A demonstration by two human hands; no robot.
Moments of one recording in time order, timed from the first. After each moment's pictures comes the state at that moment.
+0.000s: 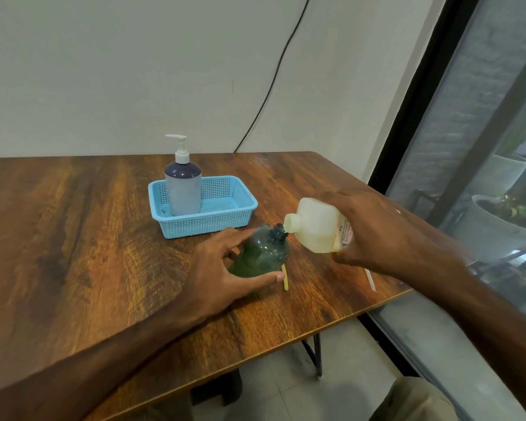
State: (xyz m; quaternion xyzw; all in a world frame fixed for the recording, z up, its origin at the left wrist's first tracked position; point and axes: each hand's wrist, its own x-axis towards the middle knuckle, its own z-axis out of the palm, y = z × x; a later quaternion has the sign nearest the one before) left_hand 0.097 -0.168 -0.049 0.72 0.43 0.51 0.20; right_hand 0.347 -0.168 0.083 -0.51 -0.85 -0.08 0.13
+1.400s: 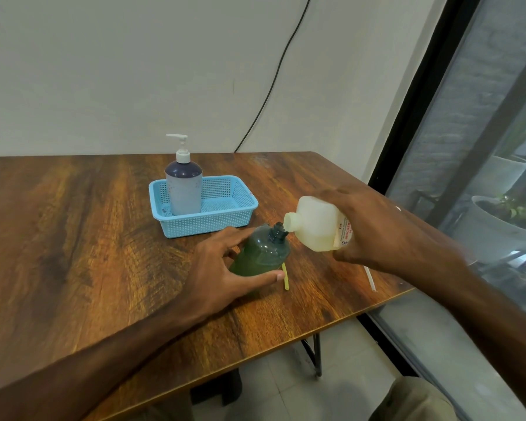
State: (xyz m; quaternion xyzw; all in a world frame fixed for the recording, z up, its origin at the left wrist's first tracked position) left_hand 0.096 -0.169 -0.048 0.72 0.42 0.51 0.20; right_hand 0.343 -0.171 0.092 -0.52 -0.85 -0.07 0.10
